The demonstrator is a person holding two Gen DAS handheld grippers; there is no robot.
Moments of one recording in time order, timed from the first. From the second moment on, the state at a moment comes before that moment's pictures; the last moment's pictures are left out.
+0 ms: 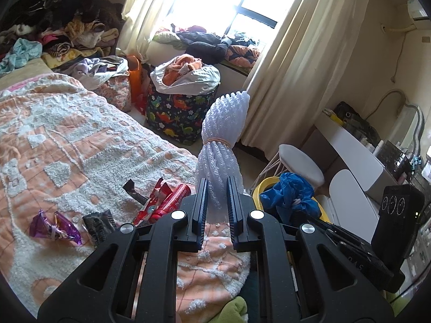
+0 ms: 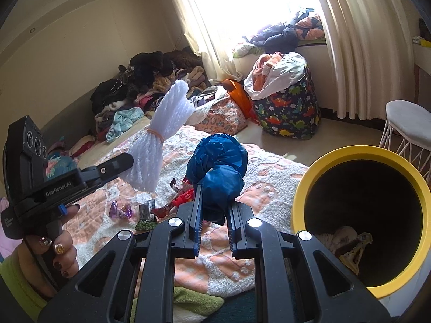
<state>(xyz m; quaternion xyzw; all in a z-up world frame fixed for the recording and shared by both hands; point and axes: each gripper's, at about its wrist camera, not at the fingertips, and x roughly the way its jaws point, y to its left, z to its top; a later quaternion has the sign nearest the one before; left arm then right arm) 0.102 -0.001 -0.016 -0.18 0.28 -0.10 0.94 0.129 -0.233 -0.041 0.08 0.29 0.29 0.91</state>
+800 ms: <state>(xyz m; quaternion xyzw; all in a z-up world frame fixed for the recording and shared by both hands) 0.100 -0.049 -0.014 -0.13 0.29 -0.14 0.94 0.146 -0.294 -0.033 0.14 0.27 0.23 0.92</state>
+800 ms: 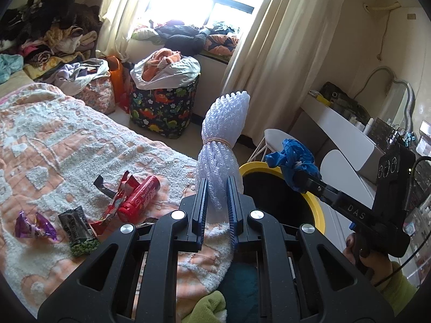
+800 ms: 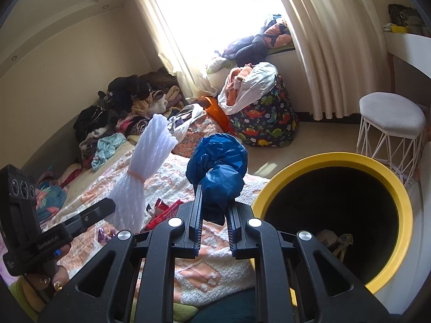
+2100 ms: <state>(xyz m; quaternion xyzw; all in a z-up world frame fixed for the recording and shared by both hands) 0.123 -0.128 -0.040 -0.08 0.33 -0.21 0.91 0.163 -0.386 -0.054 0.23 0.28 0.12 0.92</state>
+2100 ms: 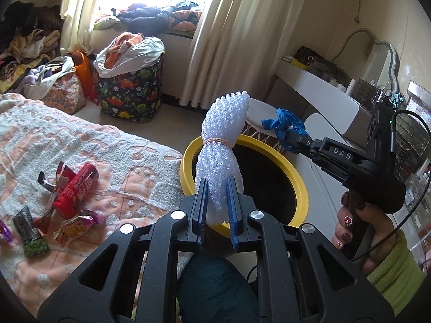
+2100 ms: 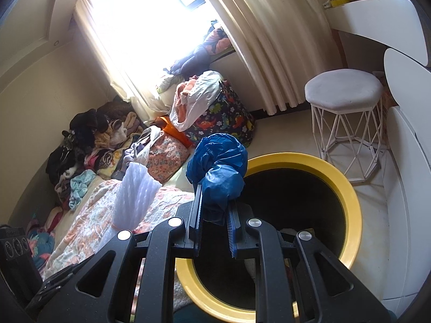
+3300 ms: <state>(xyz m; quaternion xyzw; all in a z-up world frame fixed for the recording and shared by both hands) 0.180 -0.191 -0.085 -0.05 0.38 -0.22 0.90 0.179 -0.415 -0.090 0.27 0.33 0.07 0.90</state>
